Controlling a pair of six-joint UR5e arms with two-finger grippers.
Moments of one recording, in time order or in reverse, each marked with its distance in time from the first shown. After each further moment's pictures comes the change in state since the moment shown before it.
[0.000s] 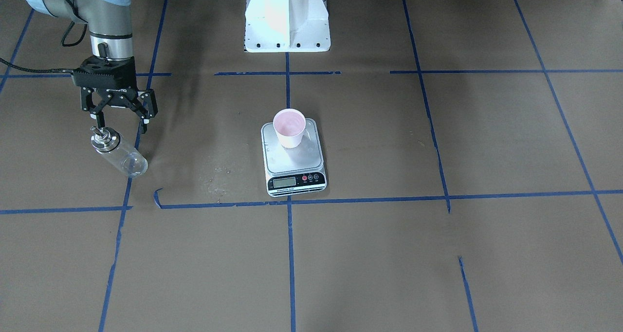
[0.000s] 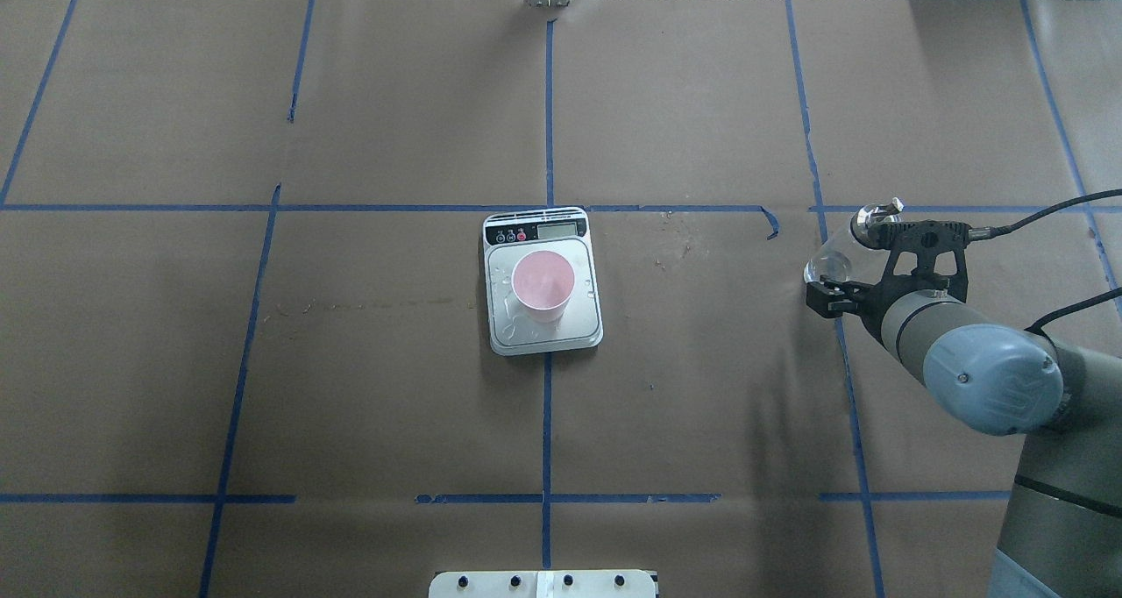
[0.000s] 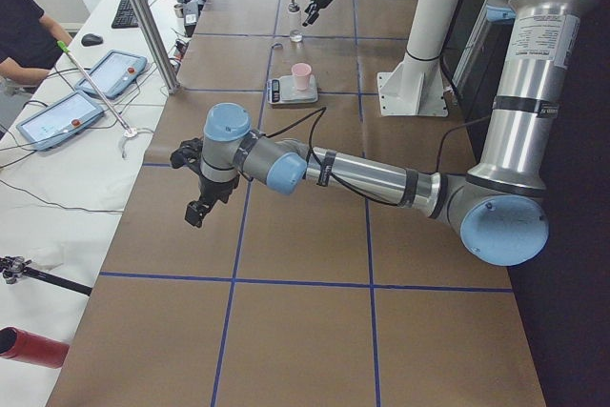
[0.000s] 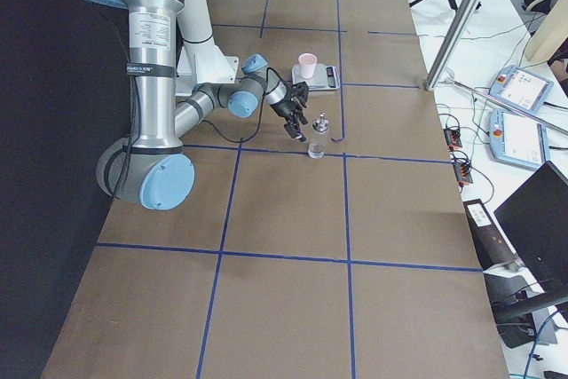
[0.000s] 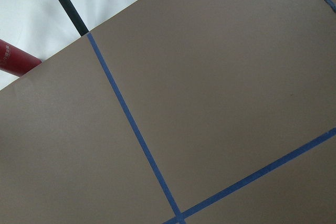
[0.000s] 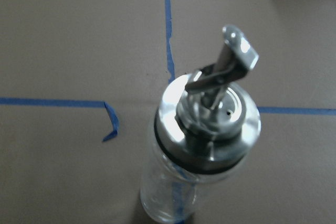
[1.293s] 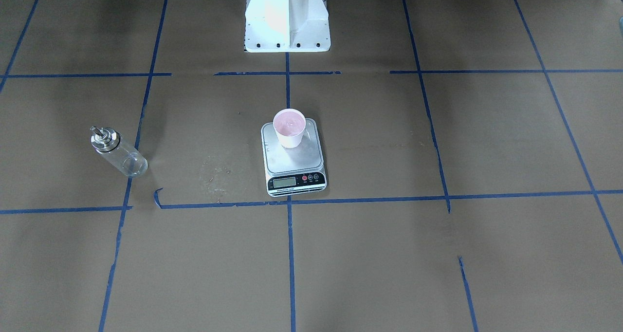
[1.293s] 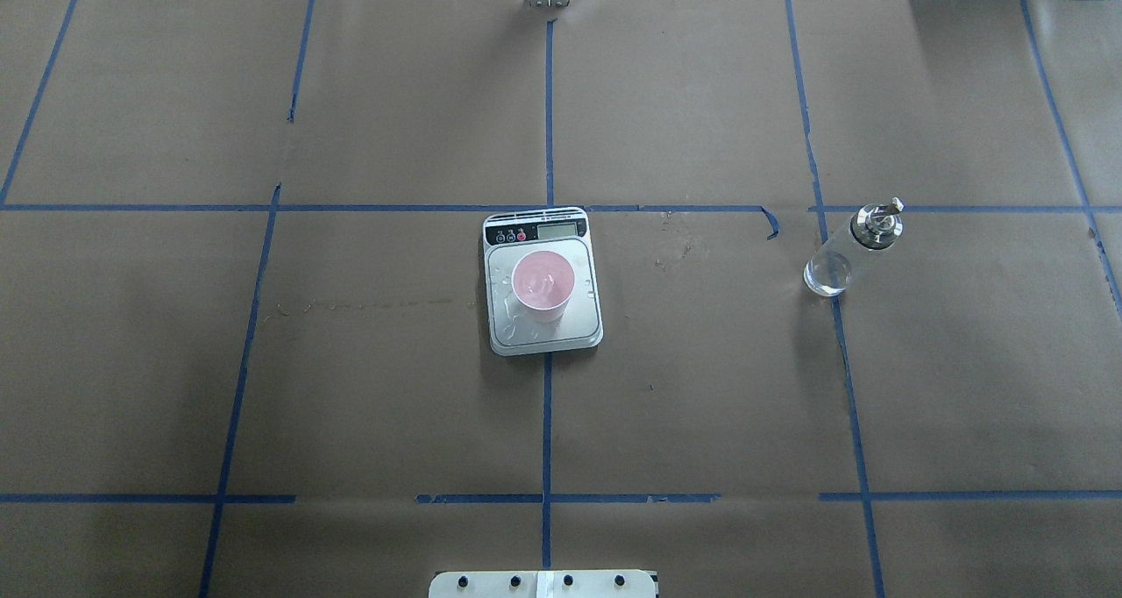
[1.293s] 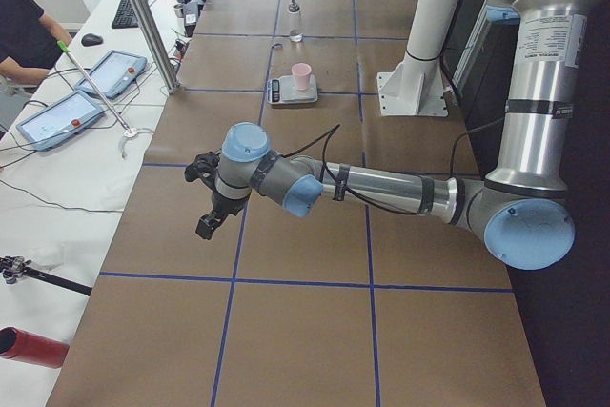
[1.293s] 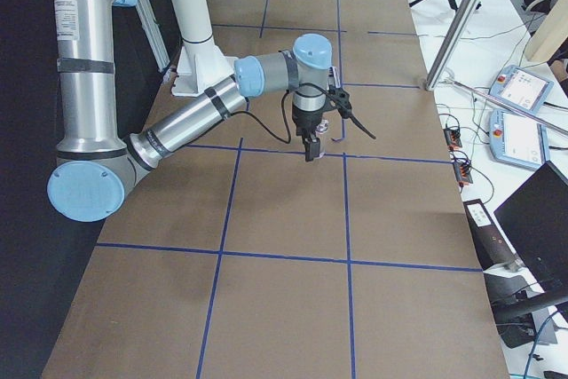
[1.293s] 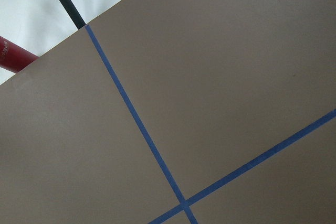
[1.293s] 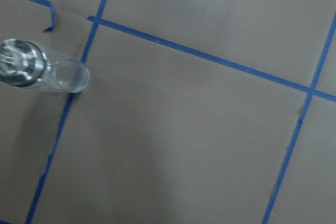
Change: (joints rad) left arm 0.000 0.097 0.005 -0.143 0.001 0.008; right arm 0.940 0.035 -0.012 -0.611 1.001 -1.357
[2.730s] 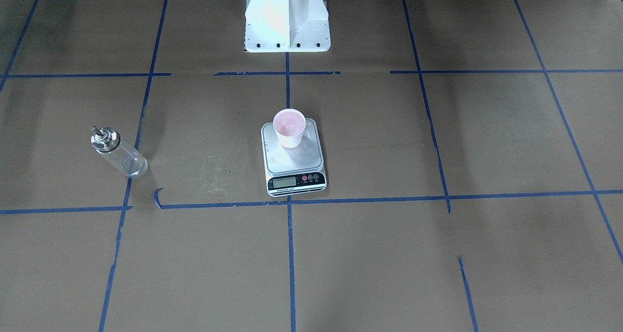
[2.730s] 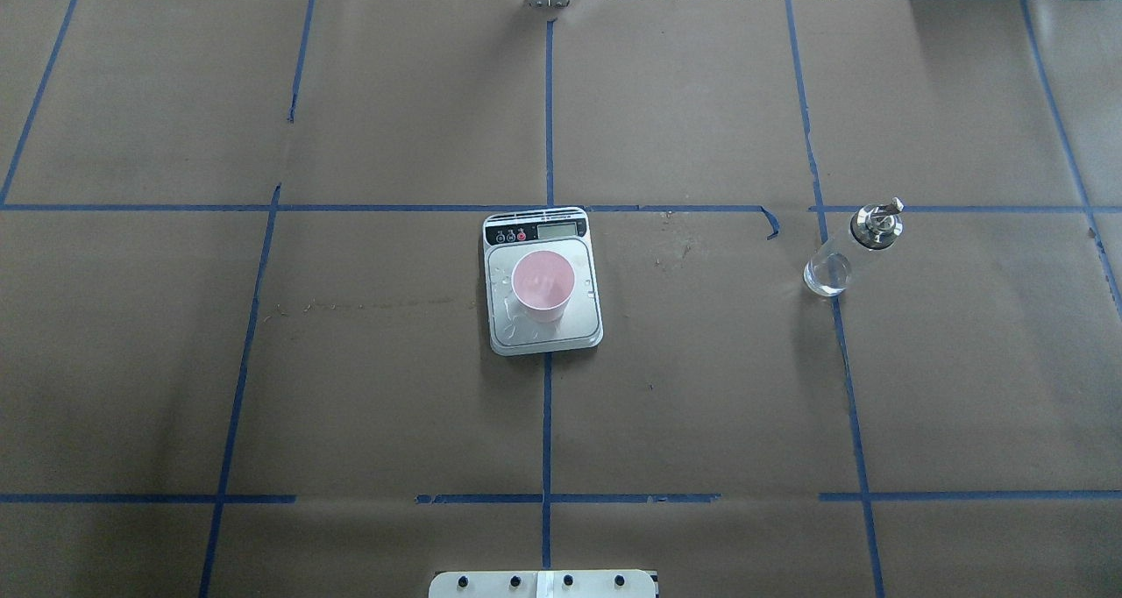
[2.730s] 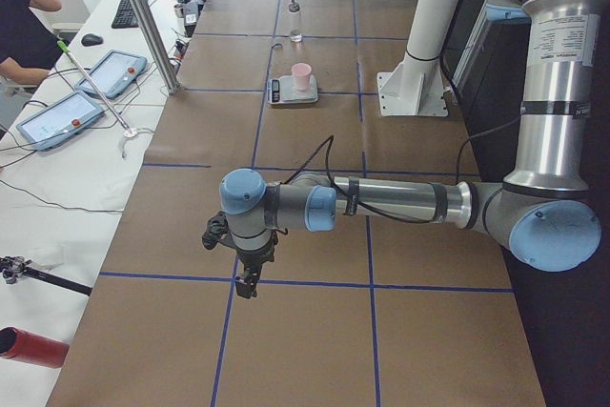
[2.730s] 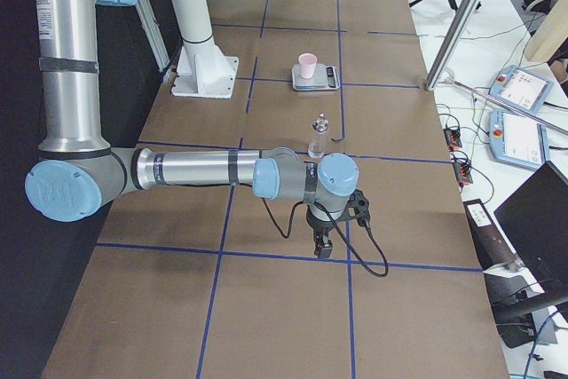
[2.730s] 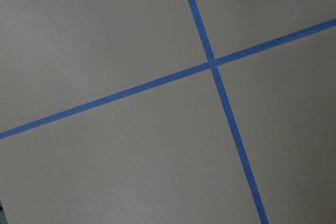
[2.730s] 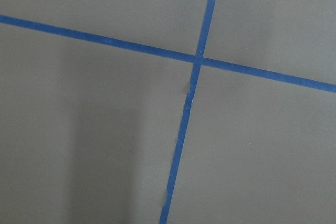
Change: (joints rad) left arm -0.087 0.040 0.024 0.484 -0.042 0.176; right arm 0.121 -0.006 -0.454 0.299 0.032 -0.036
